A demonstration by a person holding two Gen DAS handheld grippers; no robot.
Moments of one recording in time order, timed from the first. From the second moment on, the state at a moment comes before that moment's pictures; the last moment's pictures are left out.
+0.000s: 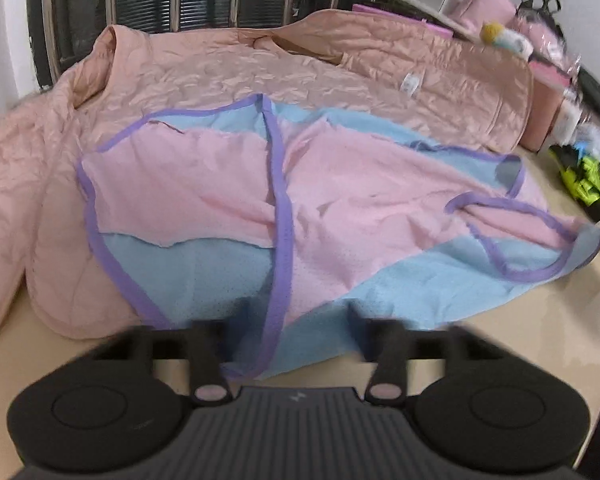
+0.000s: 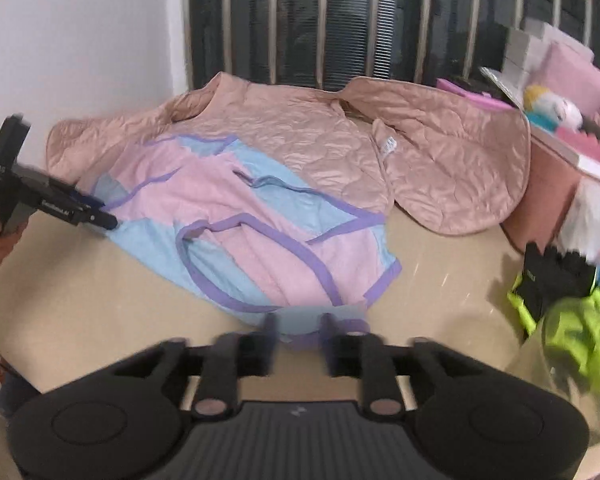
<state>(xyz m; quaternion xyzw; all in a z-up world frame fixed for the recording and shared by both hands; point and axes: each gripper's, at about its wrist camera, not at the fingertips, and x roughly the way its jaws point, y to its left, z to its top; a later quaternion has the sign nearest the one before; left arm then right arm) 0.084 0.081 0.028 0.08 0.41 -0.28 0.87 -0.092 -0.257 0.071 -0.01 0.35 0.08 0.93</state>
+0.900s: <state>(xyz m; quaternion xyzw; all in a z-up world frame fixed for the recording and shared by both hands) 0.079 0.077 0.210 0.08 0.25 -0.21 0.94 -0.068 -0.252 0.134 0.01 0.28 0.10 0.96</state>
